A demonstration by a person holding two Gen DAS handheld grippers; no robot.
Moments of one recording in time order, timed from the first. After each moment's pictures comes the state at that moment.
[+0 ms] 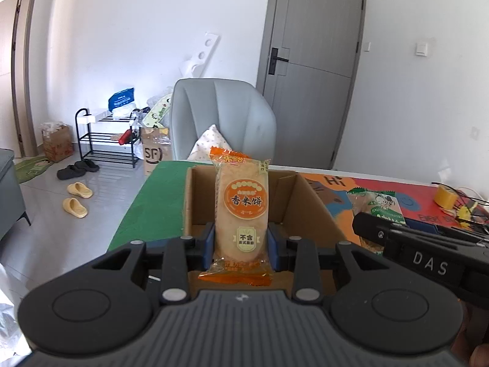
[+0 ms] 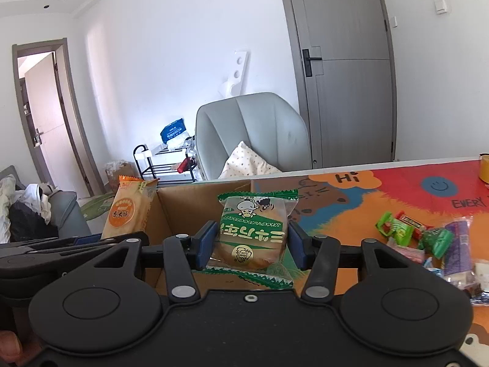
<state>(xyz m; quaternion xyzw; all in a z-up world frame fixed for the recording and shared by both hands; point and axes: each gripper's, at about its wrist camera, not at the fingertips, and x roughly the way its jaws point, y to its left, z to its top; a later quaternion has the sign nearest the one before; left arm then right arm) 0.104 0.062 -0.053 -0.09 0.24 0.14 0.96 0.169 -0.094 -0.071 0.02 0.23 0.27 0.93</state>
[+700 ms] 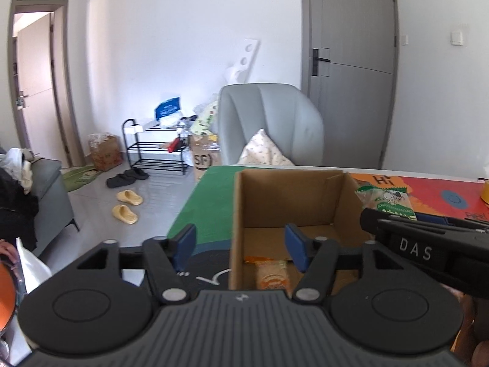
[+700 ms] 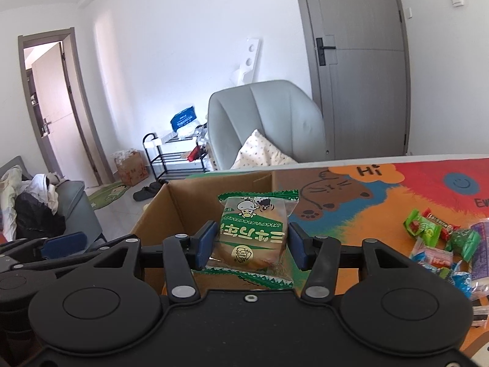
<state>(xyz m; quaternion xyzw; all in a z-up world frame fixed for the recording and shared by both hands) 0.095 0.059 -0.048 -0.05 0.24 0.24 0.94 0.180 -0.066 -0.078 0.01 0.26 0.29 0.92</state>
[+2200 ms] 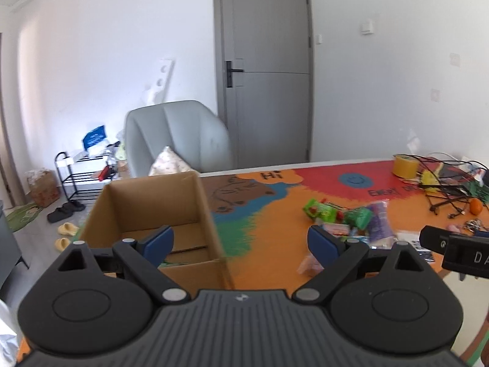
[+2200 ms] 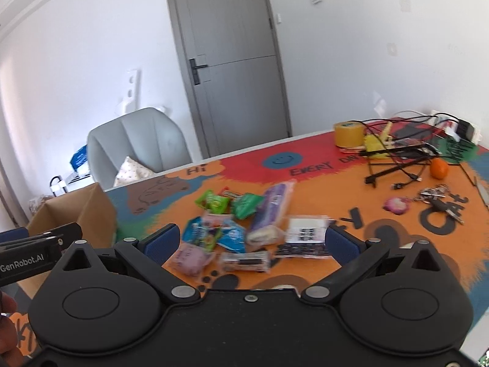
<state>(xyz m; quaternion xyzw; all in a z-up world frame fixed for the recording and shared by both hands) 0.096 -0.085 -0.053 0.00 0.22 0.09 0.97 0.136 -0.279 -0.090 0.07 0.24 0.08 0.96</state>
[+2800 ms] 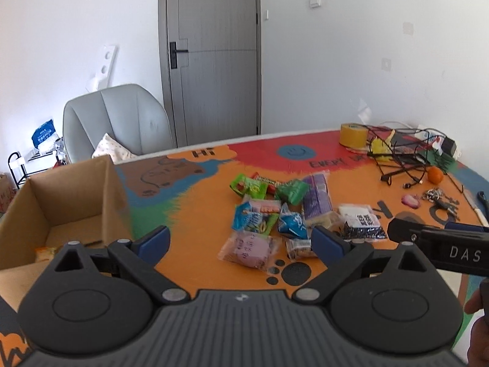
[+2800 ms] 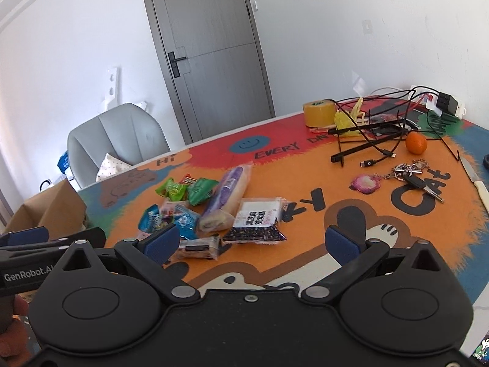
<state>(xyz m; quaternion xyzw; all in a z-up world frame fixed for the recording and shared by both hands) 0.131 -0.140 -0.083 0.01 0.26 0.00 0.97 0.150 -0.326 -0.117 0.09 0.27 0.06 0.96</state>
